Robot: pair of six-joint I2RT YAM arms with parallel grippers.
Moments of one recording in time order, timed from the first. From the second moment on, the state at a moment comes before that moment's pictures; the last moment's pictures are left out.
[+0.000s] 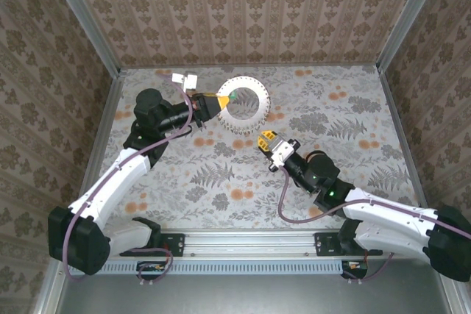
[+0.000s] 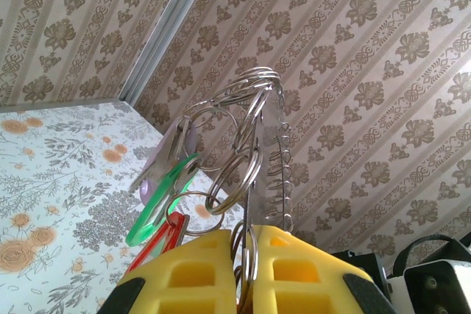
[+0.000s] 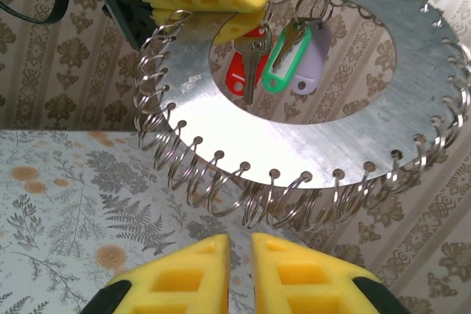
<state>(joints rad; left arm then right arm) -0.44 1.16 0.92 0.30 0.81 -0.65 0.88 0.97 0.44 0.66 0.21 -0.46</state>
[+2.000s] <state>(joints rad) -0.44 1.12 0.92 0.30 0.75 -0.65 0.92 1.13 0.48 0.87 0.28 -0.39</state>
